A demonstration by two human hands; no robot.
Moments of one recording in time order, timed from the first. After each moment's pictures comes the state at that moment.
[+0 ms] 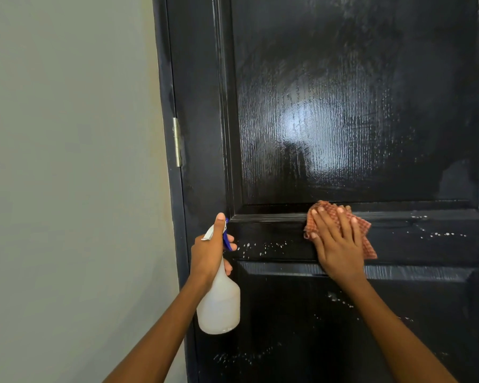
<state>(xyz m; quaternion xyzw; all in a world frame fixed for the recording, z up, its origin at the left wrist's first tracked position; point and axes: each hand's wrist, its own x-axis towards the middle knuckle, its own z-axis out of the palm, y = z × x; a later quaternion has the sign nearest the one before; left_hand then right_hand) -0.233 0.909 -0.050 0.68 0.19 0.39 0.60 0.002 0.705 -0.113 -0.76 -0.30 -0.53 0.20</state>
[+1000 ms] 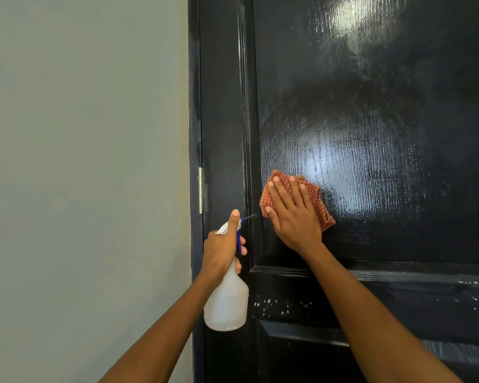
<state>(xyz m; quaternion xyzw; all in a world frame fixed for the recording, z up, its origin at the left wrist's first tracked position) -0.222 0.929 0.058 0.69 0.15 0.45 0.54 -0.028 0.835 0.086 -0.68 -0.38 -0.61 0.17</state>
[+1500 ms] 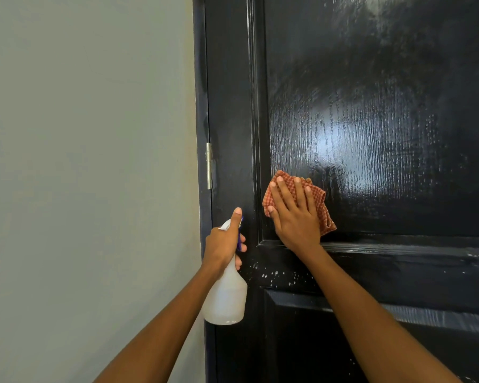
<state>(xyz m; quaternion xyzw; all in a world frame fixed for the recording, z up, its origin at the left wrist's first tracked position) -0.233 0.945 0.015 0.71 0.23 0.40 0.53 -0.042 0.853 0.021 -0.70 -0.36 -0.59 0.19</state>
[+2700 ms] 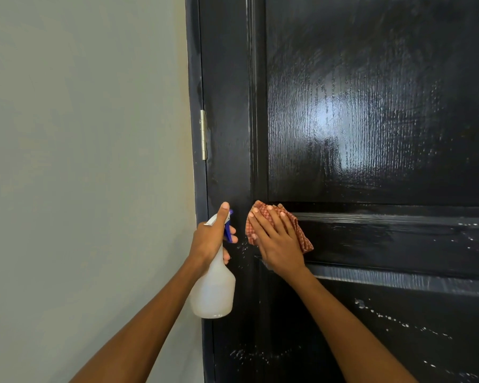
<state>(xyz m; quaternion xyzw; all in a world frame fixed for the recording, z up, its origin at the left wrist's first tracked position) -0.247 0.960 -0.036 0.71 0.22 0.38 0.55 -0.055 0.868 -0.105 -0.70 -0.47 -0.52 0.12</state>
